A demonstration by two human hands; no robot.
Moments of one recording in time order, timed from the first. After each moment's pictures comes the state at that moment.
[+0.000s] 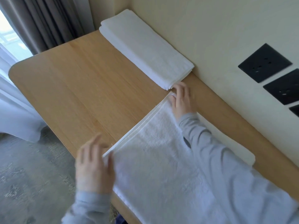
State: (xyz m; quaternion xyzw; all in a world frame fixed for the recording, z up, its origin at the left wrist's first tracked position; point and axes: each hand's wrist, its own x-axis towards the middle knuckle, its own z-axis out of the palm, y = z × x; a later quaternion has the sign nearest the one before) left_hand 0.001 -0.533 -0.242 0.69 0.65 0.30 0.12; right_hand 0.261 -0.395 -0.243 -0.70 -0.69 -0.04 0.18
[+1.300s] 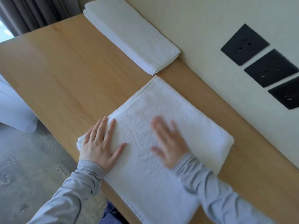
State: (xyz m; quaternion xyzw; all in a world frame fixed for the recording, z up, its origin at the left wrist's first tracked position) left_hand 0.034 -0.542 -0.281 0.78 0.61 0.05 0.15; right_hand 0.279 -0.567 -0.260 -0.56 -0.83 0.04 0.03
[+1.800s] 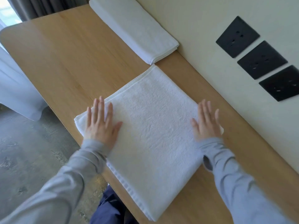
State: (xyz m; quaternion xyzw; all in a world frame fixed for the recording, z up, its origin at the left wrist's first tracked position) left_hand 0.063 -0.563 -0.262 0.75 0.65 0.03 0.12; right_hand 0.388 -0.583 -0.241 -0.73 -0.68 0.00 -0.04
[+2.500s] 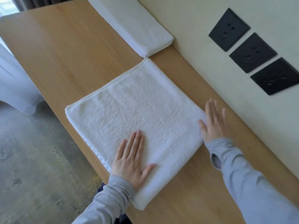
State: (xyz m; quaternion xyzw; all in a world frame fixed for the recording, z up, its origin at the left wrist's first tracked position) left_hand 0.158 -0.690 -0.280 0.81 0.56 0.04 0.17; right_hand 0.452 -0.612 -0.244 -0.70 -0.72 0.01 -0.02
